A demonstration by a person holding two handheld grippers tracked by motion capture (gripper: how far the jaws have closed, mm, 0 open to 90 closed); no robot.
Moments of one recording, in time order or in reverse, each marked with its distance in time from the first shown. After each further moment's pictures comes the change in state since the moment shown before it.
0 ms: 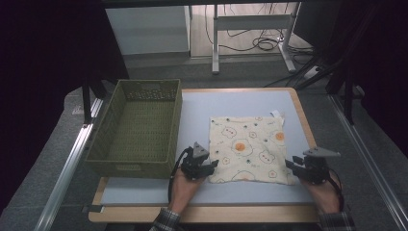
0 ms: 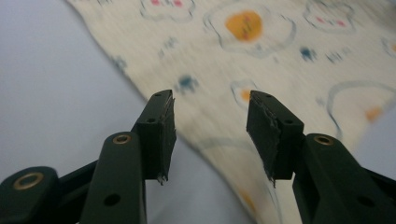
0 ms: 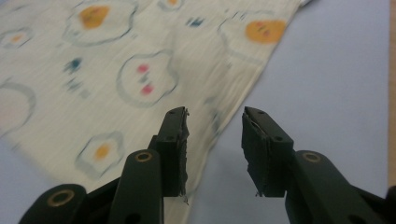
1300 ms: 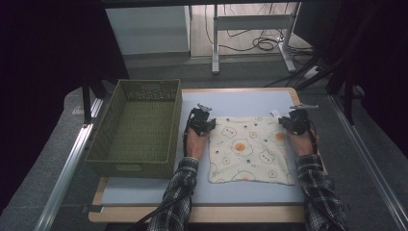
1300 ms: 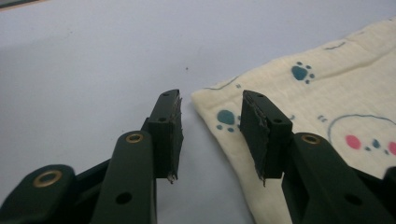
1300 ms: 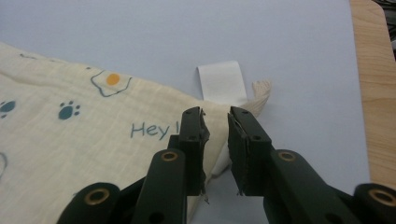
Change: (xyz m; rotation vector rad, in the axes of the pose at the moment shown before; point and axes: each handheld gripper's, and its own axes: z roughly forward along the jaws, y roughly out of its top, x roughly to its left) left arm 0.096 0.072 0.105 0.001 0.198 -0.126; right arm -0.078 0.092 0.126 -0.024 -0.077 0.095
